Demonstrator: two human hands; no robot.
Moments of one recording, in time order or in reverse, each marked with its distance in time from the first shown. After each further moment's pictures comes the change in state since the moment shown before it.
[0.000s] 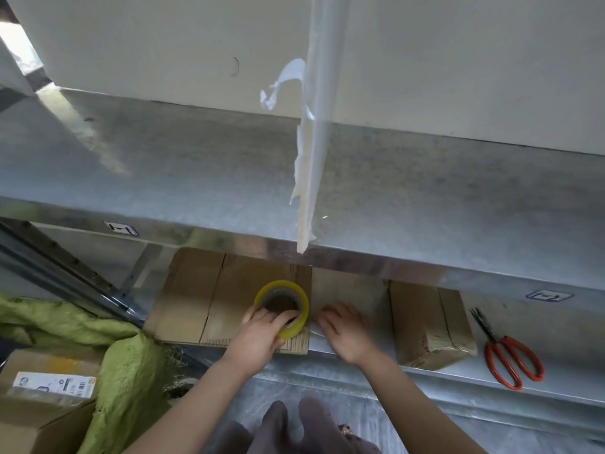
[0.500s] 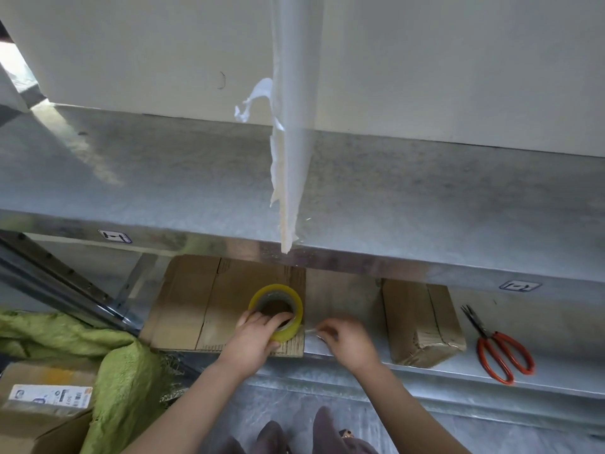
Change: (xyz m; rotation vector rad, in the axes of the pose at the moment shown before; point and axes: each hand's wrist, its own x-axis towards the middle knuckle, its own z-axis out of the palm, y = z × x) left_hand 0.000 0.006 -0.016 0.003 -0.074 -0.028; right_hand -0.022 -0.008 -0.011 0.258 0.067 0.075
